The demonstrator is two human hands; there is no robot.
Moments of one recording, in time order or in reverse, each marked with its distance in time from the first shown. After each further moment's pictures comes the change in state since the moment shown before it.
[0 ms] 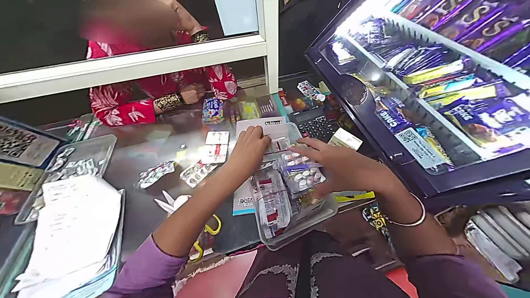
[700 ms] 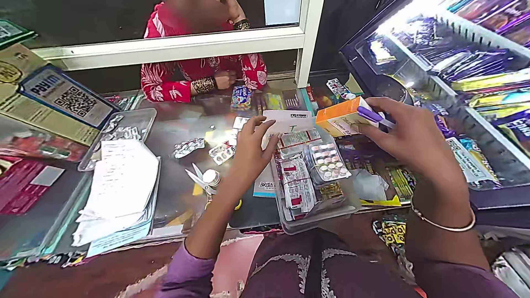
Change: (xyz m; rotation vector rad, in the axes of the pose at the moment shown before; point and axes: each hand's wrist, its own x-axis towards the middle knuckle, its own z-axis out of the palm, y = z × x) left_hand -0.067 0.000 -0.012 -0.275 0.483 -0.268; right_hand -0.012 -0.009 -0.032 -0.117 0.721 0.128
